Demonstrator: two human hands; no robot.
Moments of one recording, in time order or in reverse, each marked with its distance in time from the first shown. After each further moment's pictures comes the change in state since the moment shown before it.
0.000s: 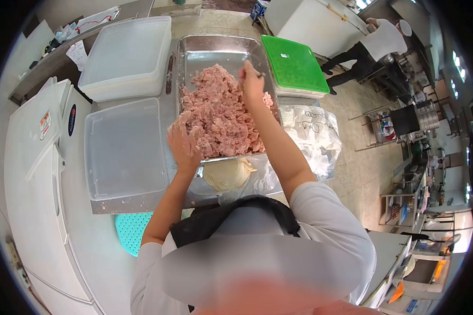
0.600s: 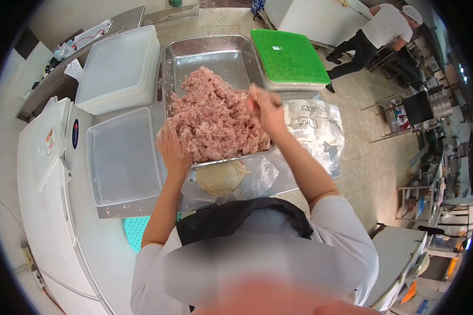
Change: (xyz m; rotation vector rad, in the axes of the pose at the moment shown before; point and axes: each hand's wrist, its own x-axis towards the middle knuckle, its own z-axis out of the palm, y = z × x) left_hand -0.002 0.005 0.012 0.311 -0.130 0.022; right_hand -0.084 -0.074 -0.090 0.031 -0.291 -0.065
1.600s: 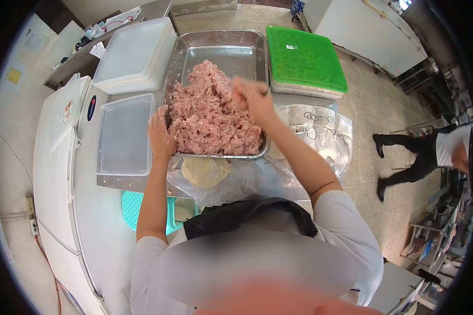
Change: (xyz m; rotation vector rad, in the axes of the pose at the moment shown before) left_hand 0.005 0.003 0.010 0.166 -0.012 -0.058; right_hand 0.030 0.007 -0.040 0.158 -0.260 0.114
